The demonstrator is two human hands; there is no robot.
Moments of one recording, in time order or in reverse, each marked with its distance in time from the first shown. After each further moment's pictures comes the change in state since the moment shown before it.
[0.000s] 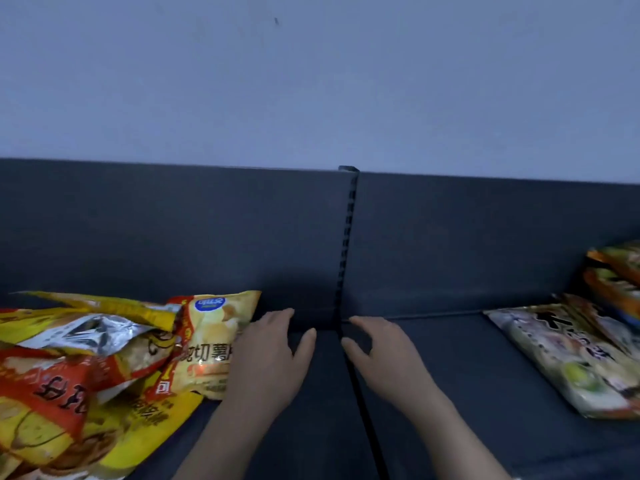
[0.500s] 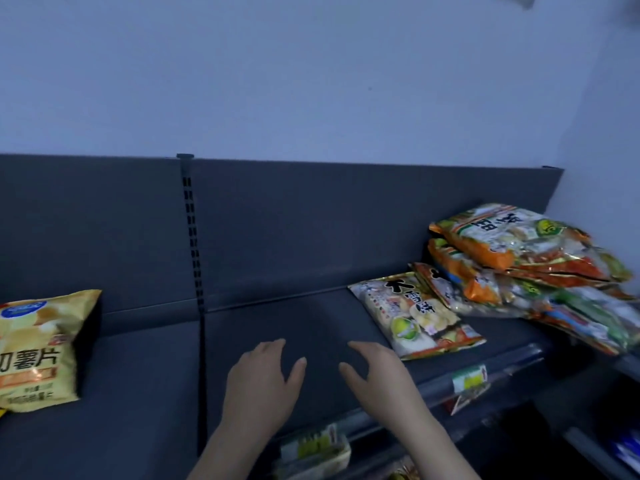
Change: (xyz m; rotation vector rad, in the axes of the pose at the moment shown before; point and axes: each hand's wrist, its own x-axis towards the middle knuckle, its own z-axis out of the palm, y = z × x) left_hand -0.066 0.178 0.132 -0.024 -0.268 0.097; right_hand -0.121 0.187 -0.112 -0.060 0.069 0.265
